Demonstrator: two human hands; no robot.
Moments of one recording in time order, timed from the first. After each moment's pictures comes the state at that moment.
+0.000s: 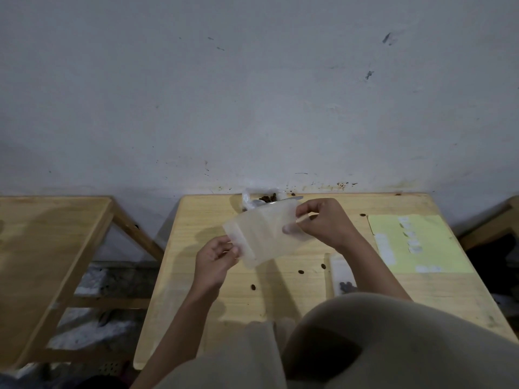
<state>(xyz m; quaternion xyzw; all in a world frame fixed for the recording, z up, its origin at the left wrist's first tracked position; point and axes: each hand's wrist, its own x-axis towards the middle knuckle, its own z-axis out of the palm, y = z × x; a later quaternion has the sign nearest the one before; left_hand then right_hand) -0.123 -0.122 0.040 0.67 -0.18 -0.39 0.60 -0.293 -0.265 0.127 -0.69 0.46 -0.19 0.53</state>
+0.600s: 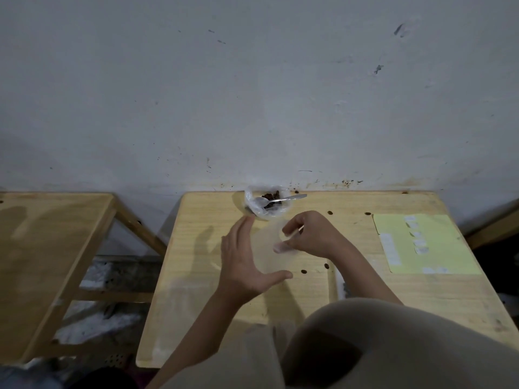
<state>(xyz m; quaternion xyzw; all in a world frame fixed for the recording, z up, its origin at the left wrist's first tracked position) -0.153 -0.133 0.040 0.76 -0.52 -0.12 0.36 -0.278 -0.267 0.096 -0.76 0.45 -0.03 0.47</state>
